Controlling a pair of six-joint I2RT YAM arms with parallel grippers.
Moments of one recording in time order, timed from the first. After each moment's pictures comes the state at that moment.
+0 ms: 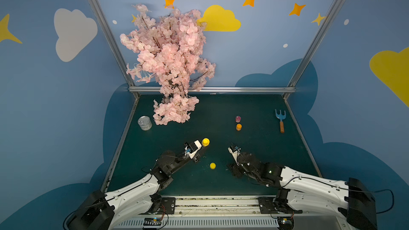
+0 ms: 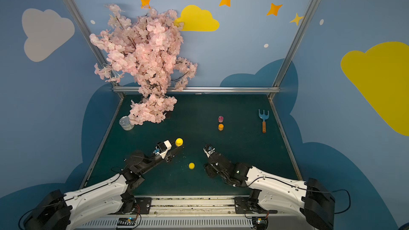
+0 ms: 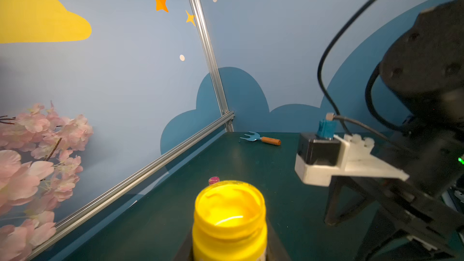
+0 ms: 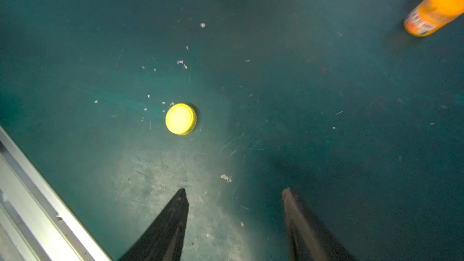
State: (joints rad) left arm -0.73 0.93 0.22 0.83 0.19 0.24; right arm 1.10 1.08 0.54 -0.33 0.21 0.38
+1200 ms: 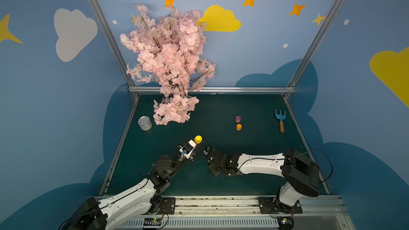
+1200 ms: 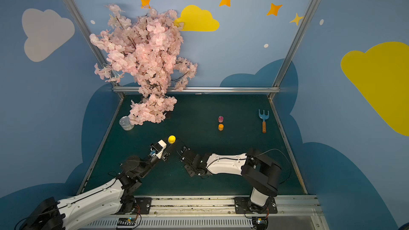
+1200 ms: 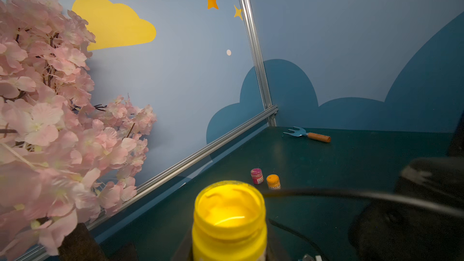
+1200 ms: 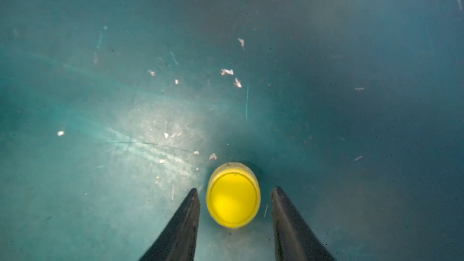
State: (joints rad) left arm -0.76 0.83 0.17 0.81 -0.05 0.29; right arm 1.19 1.68 0.90 -0.33 0.21 0.39
